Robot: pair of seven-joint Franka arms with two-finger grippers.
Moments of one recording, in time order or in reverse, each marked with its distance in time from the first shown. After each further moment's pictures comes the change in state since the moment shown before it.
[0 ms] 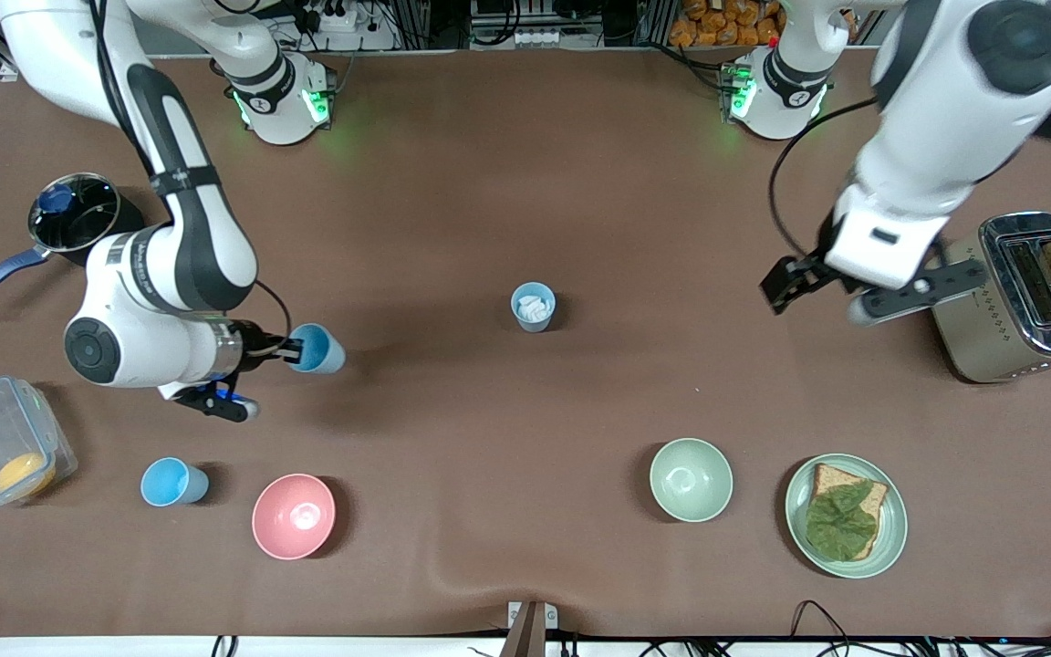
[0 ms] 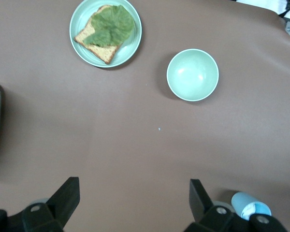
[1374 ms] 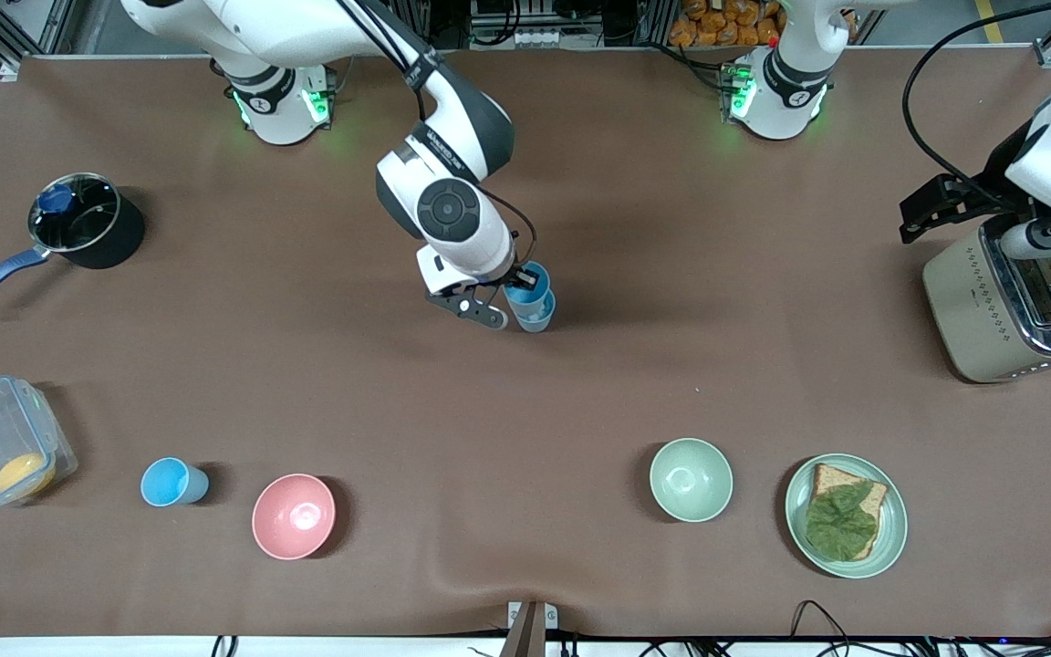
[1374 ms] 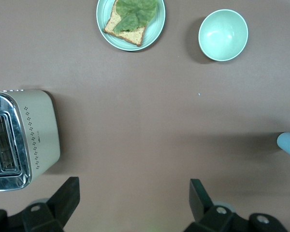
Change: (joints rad) left arm -0.023 -0.098 0.233 0.043 -0.062 -0.235 0.440; right arm 0.368 0.100 0.232 0.077 -0.148 0.255 0.738
